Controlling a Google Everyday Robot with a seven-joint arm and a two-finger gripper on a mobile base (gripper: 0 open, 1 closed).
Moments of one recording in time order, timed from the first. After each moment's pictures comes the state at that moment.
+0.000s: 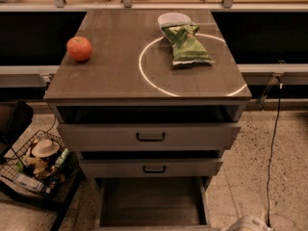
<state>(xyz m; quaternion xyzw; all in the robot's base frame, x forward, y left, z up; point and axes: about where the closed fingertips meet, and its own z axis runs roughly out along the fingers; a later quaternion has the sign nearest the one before) 0.304 -0.236 0.274 -0.66 0.74 0.04 0.11</state>
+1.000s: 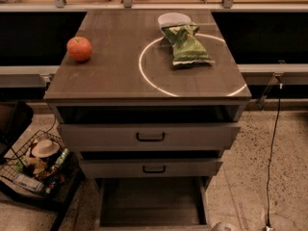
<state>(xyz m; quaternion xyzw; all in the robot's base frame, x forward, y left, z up) 0.299 -0.190 0.185 -0.67 0.73 0.05 0.09</state>
